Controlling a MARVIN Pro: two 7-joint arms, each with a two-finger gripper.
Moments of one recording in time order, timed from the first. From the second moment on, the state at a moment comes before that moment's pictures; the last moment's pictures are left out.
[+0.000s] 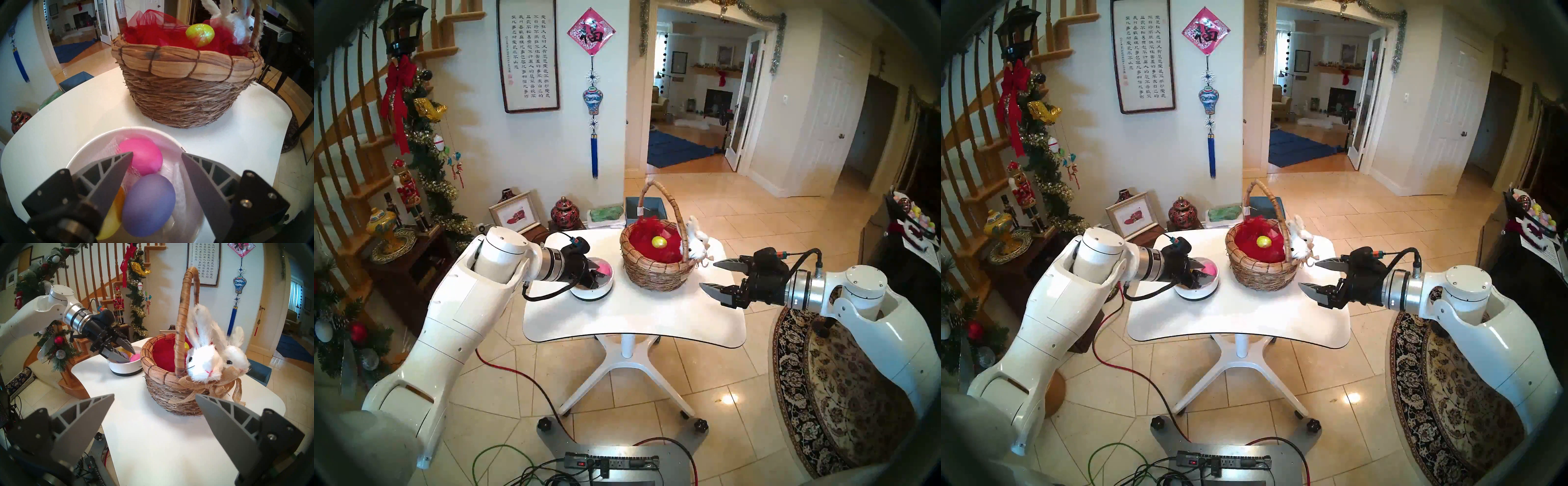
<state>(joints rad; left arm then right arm) 1.18 -1.12 -1.29 -1.50 -0.02 0.68 -0.87 -1.80 -0.53 1.60 -1.85 0.81 0.22 0.70</state>
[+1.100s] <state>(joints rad) 1.15 -1.15 -1.26 -1.46 0.02 0.67 -0.85 -1.80 -0.53 1.60 -1.85 0.81 0.22 0.70</state>
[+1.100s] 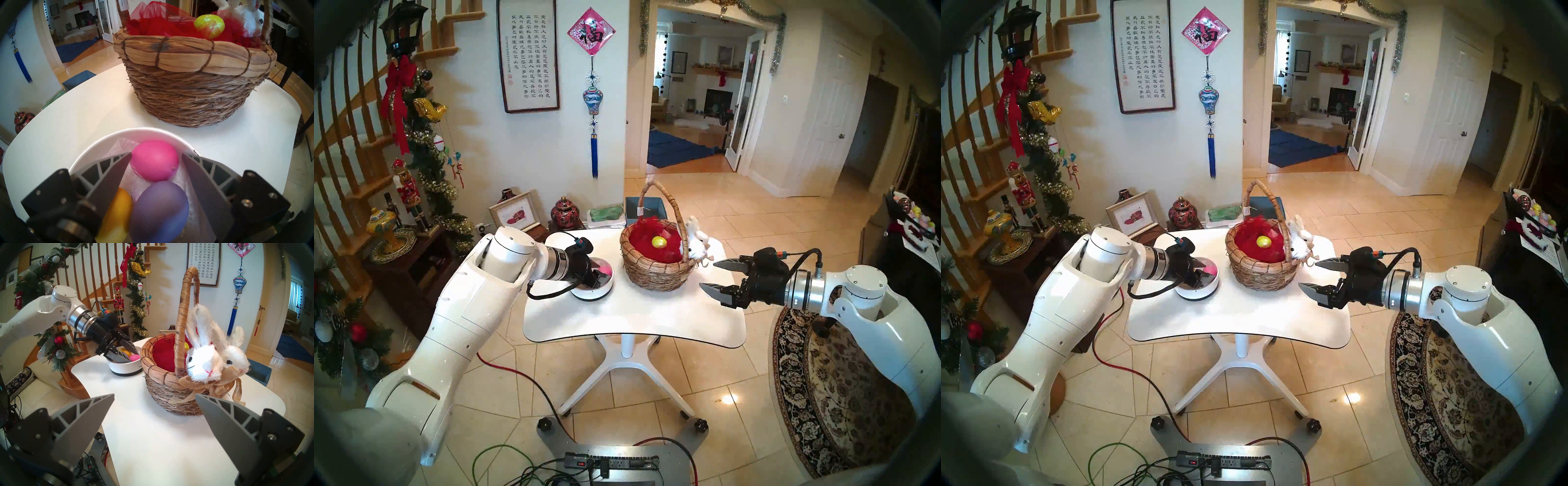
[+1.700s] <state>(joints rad) 1.15 -1.15 -1.26 -1.46 0.02 0.67 -0.83 -1.80 -0.53 1.60 -1.85 0.81 0.22 0.70</state>
